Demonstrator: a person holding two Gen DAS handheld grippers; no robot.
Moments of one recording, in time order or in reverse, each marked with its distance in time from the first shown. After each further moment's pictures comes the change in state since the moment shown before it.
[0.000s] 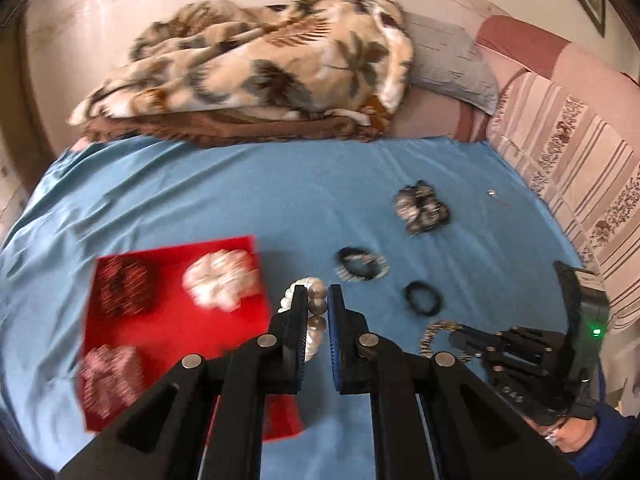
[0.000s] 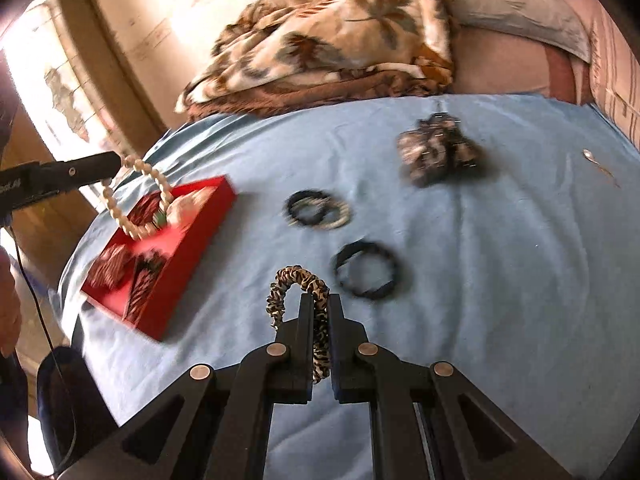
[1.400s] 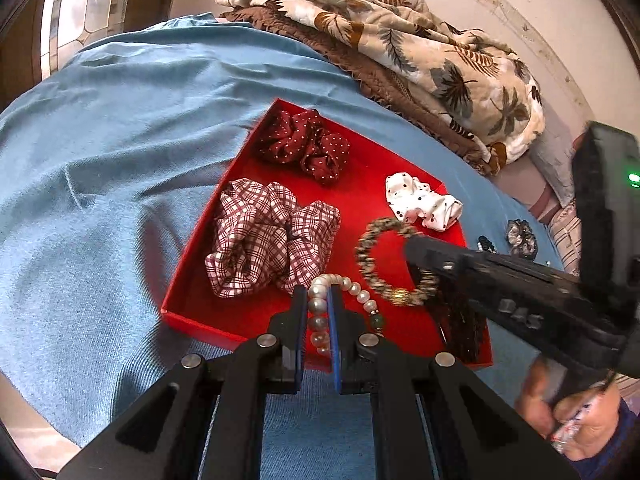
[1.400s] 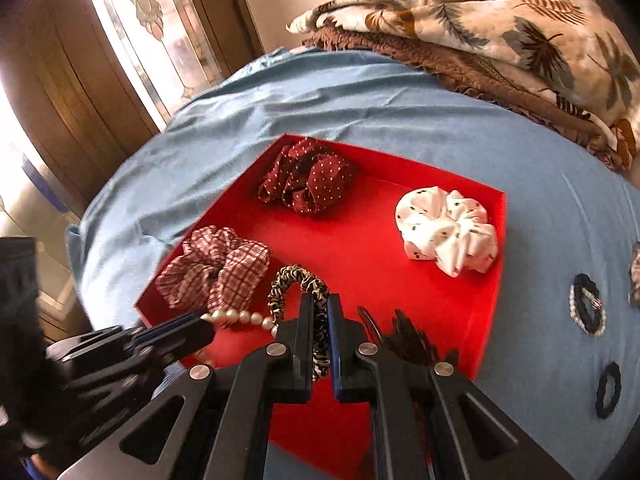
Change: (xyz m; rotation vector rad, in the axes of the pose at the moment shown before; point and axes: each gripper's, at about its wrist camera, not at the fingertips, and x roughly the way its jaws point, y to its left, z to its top) left arm 0.011 0.187 -0.141 -0.485 -0.030 0.002; right arm 0.151 0.238 0.053 -0.295 0.201 0.085
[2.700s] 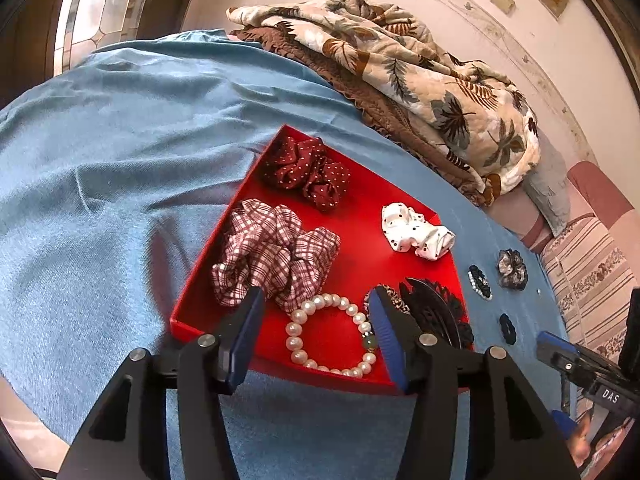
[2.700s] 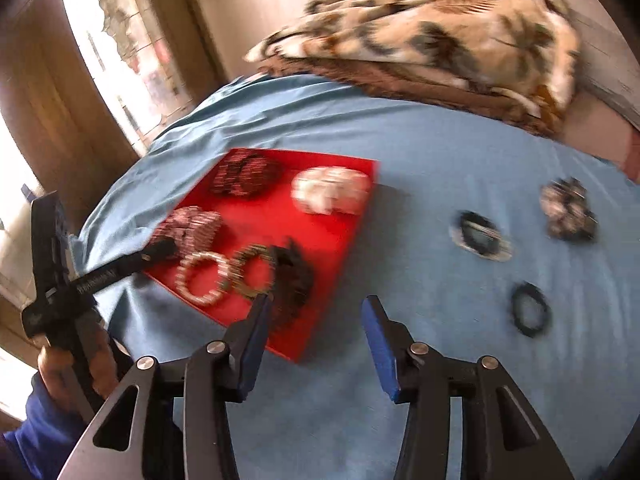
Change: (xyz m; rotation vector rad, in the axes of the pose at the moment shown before) left arm -0.009 0.004 0.001 -0.048 -0.097 -0.023; right arm -0.127 -0.086 -0.089 0.135 -0.097 -0.098
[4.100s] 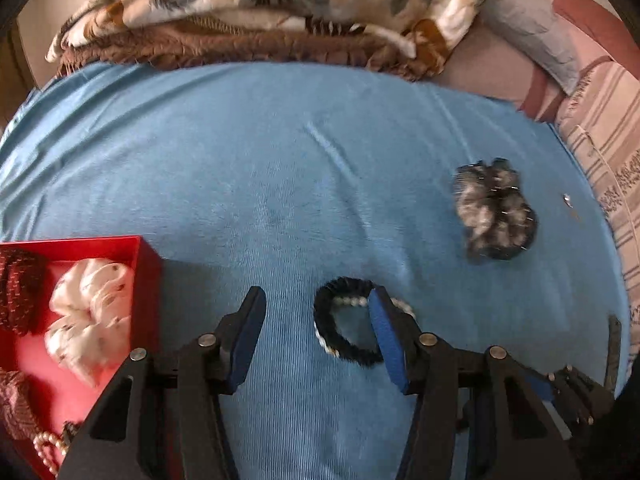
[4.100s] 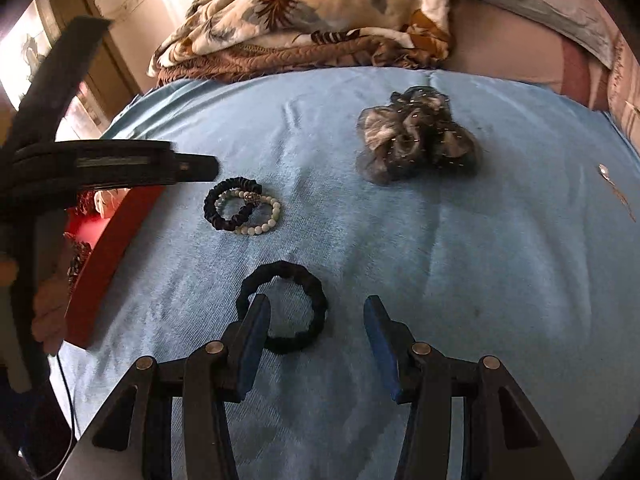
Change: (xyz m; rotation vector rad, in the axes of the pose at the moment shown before) left arm 0.218 -0.287 0.024 0.392 0.344 0.113; right arm 0.050 -0.186 -0.007 0.118 0.042 -0.071
